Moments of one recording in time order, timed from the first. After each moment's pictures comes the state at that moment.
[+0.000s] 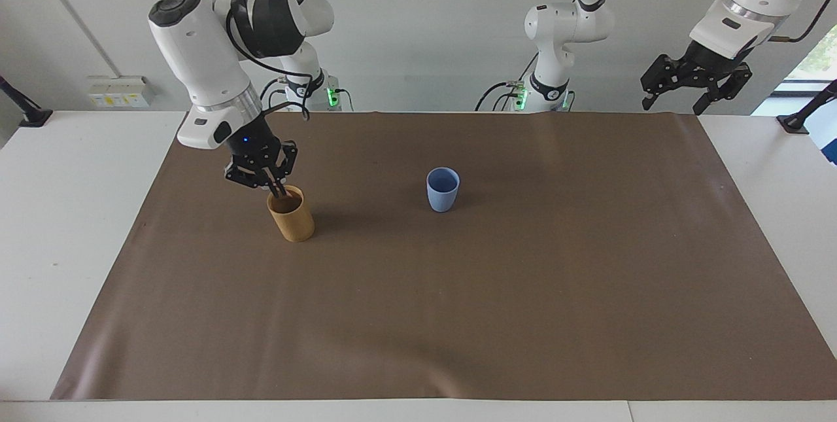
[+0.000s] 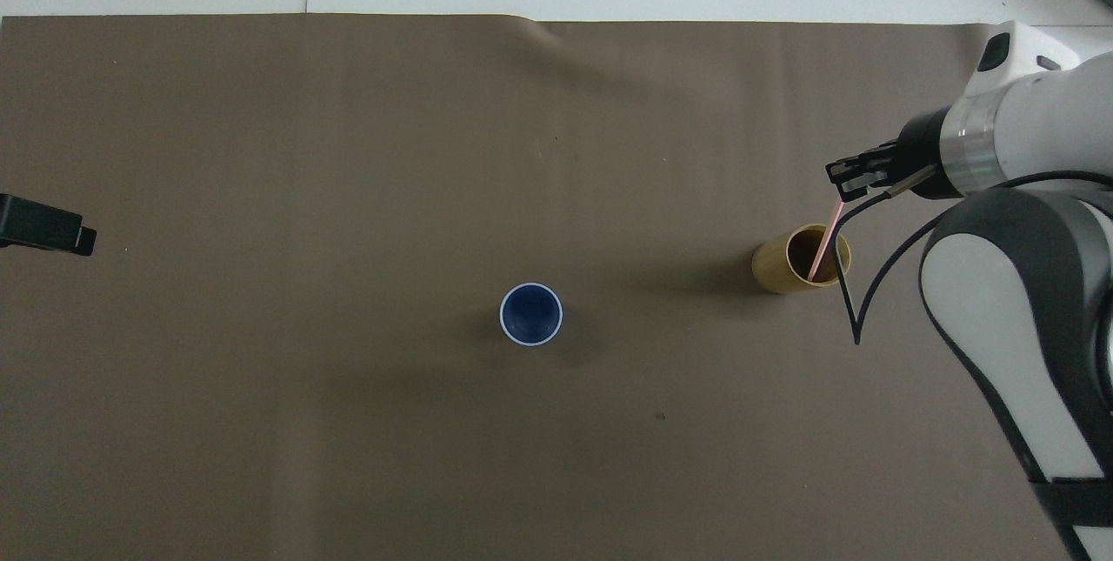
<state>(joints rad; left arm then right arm) -0.04 -0.02 0.00 -1.47 -0.03 1.42 0.12 0.20 0.05 -0.11 -1.73 0.16 1.98 -0.35</state>
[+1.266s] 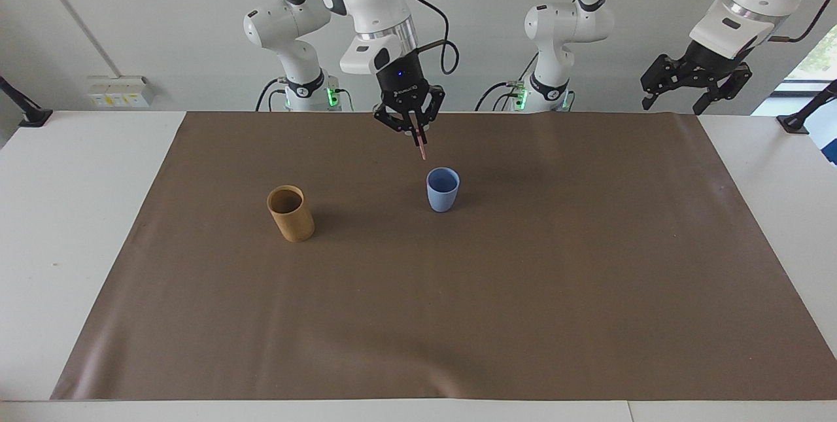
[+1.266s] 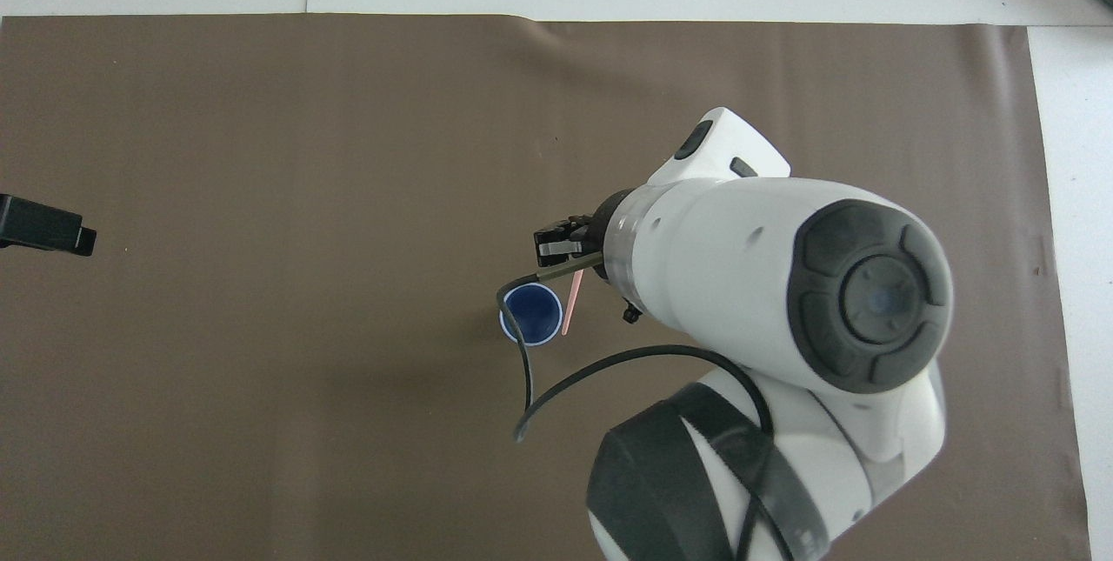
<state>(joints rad) -0.04 -0.02 0.00 -1.47 -0.03 1.42 0.12 0.65 0.07 -0.08 -1.68 0.06 2.11 0.37</state>
